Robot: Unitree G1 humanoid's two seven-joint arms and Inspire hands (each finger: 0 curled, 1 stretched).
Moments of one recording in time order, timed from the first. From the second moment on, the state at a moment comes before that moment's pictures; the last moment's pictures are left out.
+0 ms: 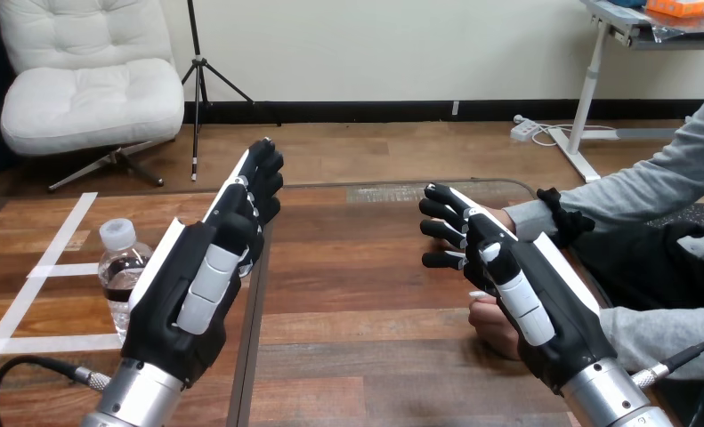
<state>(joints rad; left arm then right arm) 0.16 0.16 0.05 -0.17 -0.24 -0.22 -0.42 0.12 -0.23 0.03 -0.11 0.08 -0.19 0.35</state>
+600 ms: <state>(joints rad) 0.16 0.15 0.04 -0.17 -0.22 -0.22 -0.40 0.12 -0.23 0.03 -0.11 0.08 -0.19 0.35</state>
